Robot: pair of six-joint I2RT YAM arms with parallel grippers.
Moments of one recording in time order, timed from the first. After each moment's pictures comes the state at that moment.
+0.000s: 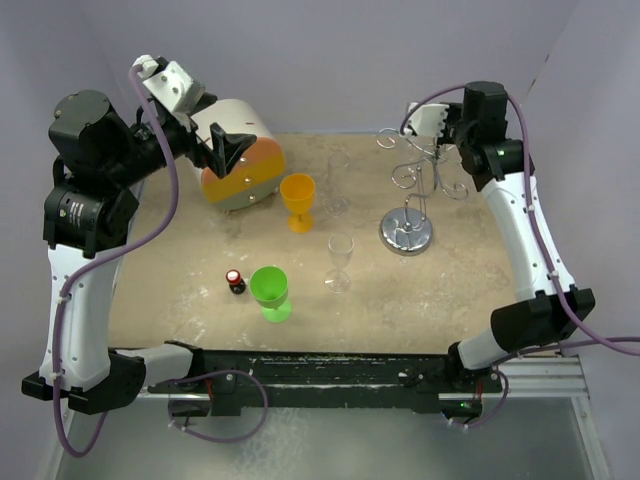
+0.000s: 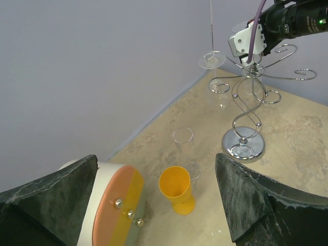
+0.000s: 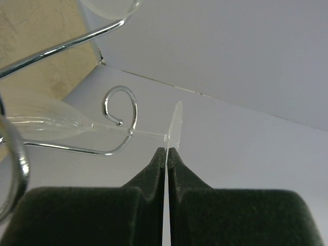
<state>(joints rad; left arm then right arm) -0.25 1.24 1.95 -0.68 0.52 0.19 0.18 1.51 1.74 -0.65 0.30 -1.48</state>
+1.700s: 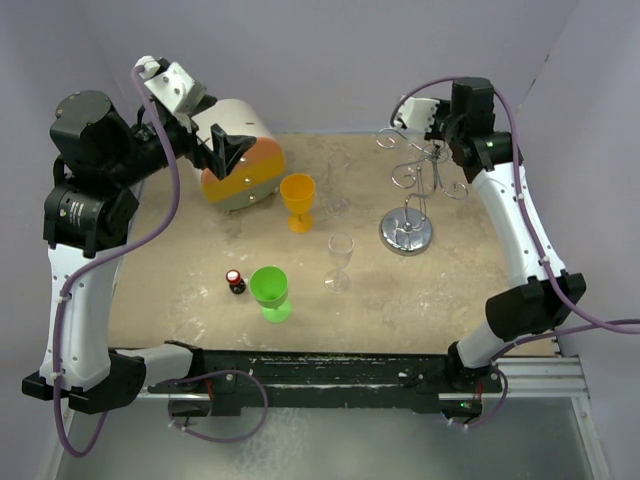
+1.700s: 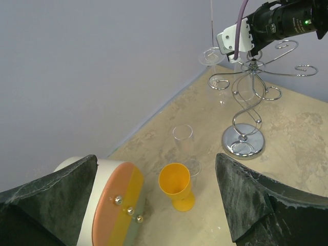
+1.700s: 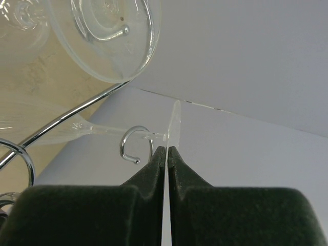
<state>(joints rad) -0.25 1.24 1.95 -0.70 0.52 0.20 0.20 1.59 1.81 -0.67 0.26 -1.36</state>
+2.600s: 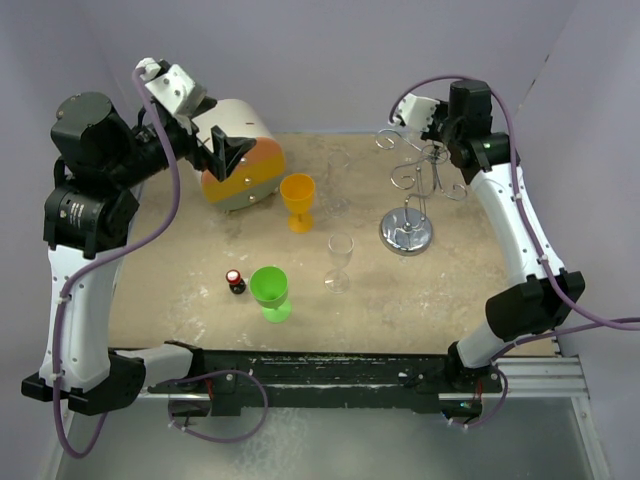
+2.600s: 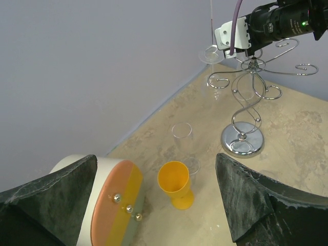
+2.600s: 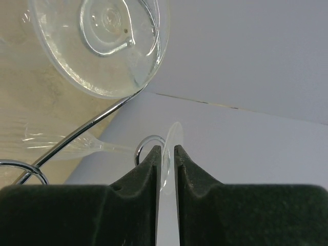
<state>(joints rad) -0.25 1.24 1.94 -0.70 0.52 0.20 0.21 1.59 1.78 -0.64 0.25 -1.24</state>
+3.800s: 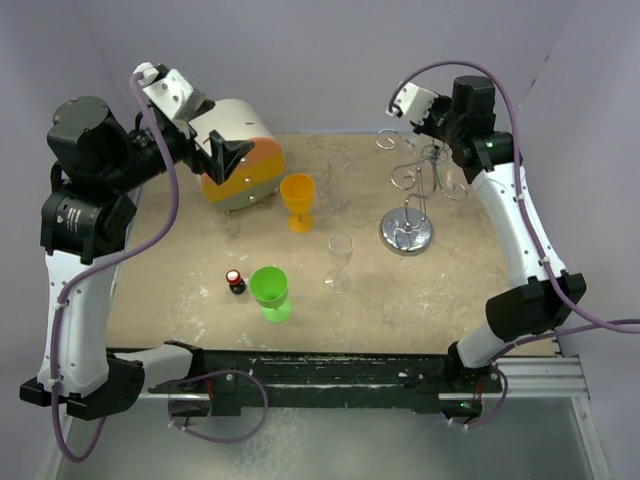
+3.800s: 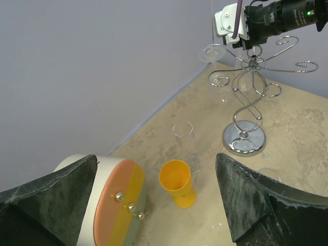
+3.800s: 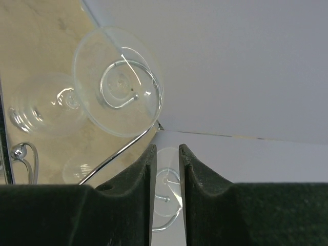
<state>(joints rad) -0.25 1.21 1.93 -0.71 0.52 0.21 0.21 1.59 1.80 -0.62 0.07 -1.09</state>
